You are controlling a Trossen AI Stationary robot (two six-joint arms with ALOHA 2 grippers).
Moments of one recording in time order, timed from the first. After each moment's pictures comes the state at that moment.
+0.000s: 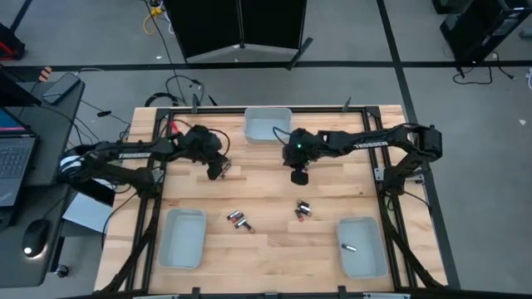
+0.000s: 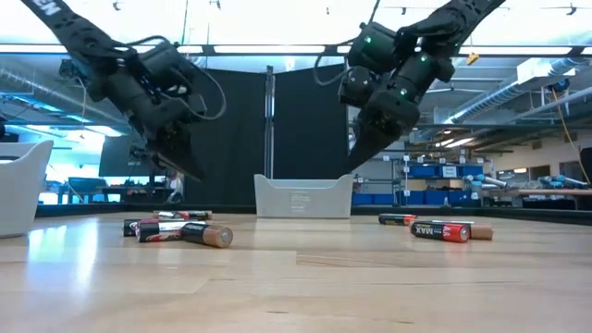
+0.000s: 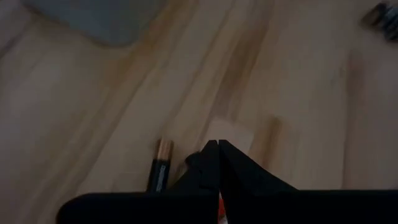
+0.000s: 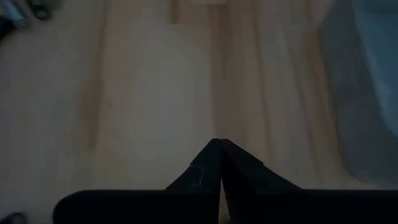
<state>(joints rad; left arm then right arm) 0.49 1.20 0.50 -0.12 0.22 -0.06 -0.28 1.62 0.97 -0.29 -0.14 -0.16</state>
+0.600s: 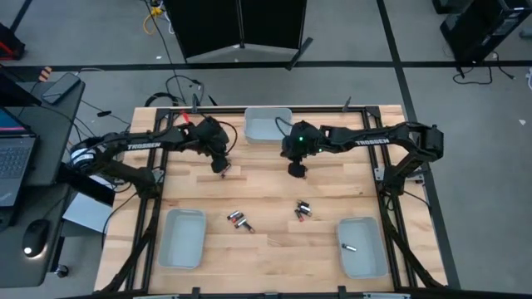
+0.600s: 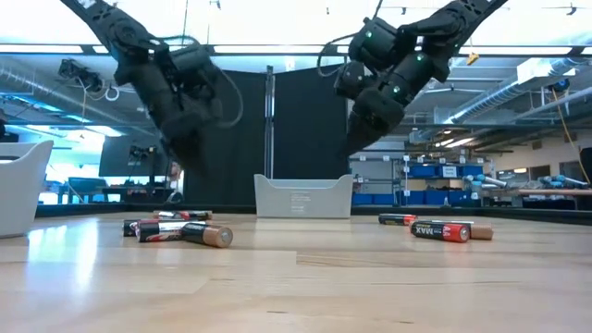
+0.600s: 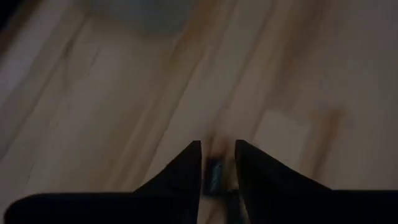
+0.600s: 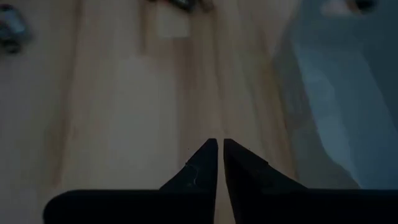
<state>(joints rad) 0.50 1.33 0.70 -0.37 0.04 0.05 -0.28 1.60 0.96 -0.16 -0.09 -0.18</state>
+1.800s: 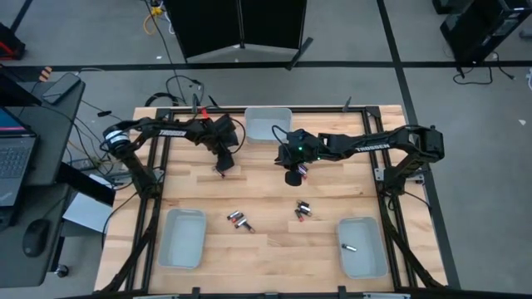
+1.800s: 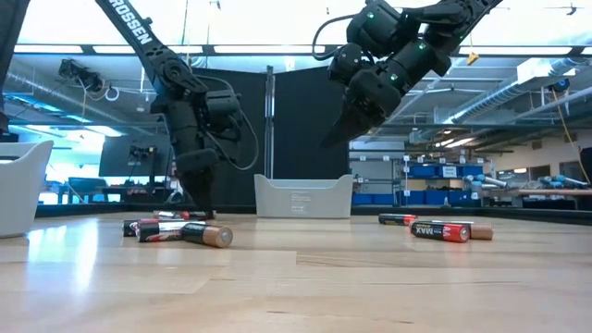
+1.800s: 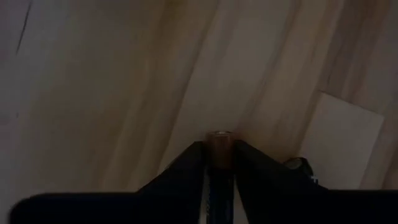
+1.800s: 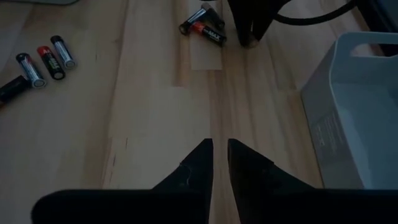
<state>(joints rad) 0.56 1.70 0.86 -0.43 0.13 0.17 -0.20 1.60 0.96 -0.10 -0.07 -0.13</state>
